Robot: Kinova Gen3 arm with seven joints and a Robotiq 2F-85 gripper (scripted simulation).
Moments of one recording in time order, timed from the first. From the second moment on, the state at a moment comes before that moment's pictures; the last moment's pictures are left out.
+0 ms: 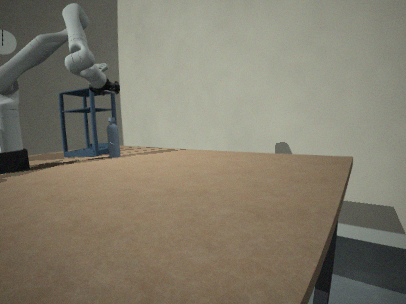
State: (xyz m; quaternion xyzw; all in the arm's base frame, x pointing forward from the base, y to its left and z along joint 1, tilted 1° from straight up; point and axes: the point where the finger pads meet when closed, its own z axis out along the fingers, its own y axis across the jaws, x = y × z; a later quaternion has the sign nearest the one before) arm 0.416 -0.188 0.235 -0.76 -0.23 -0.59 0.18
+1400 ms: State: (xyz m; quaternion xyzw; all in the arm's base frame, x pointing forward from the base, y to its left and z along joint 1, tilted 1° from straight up) arm 0.409 -0.199 0.211 -0.68 -0.21 -0.67 0.21
